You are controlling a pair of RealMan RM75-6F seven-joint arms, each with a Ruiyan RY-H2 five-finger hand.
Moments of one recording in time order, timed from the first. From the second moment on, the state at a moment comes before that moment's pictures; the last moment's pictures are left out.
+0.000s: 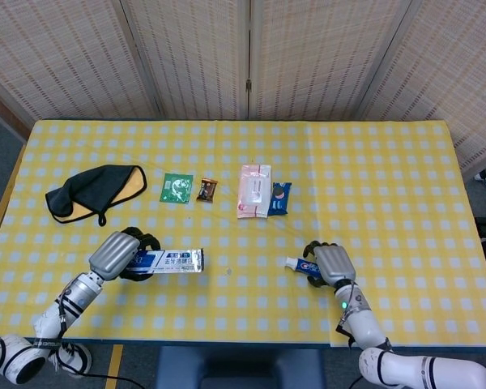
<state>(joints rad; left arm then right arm) -0.62 -1.29 0.00 -1.48 1.55 1.06 -0.21 0.58 -1.54 0.15 -1.72 -0.71 1.04 -0.67</state>
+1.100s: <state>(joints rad) -0.60 -1.27 0.00 -1.47 1.55 1.08 -0.22 0.63 -1.65 0.10 -1.68 -0.80 1.23 -0.76</state>
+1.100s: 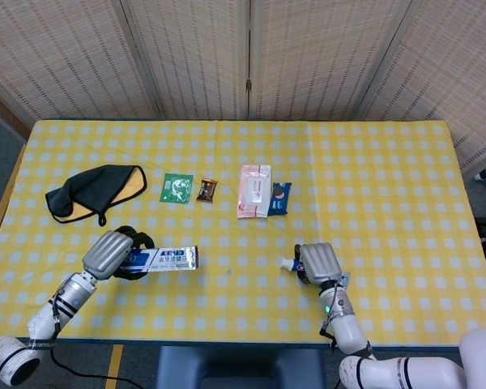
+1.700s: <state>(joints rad) -0.59 -1.24 -0.03 -1.58 1.48 1.05 -0.24 0.50 -1.46 0.15 -1.79 -1.16 1.21 -0.06</state>
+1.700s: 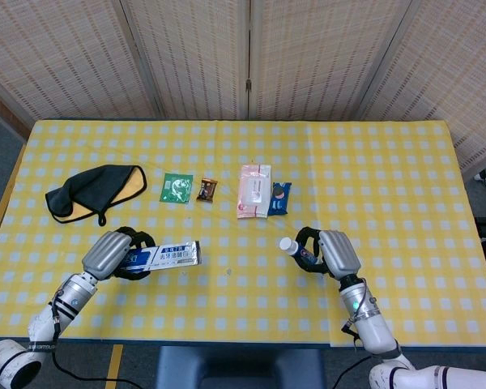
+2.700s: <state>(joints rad) -0.57 -1.28 -0.13 -1.82 1.35 1.02 -0.46 0.50 -1.58 0.43 -2.01 -1.26 1.33 0.58</state>
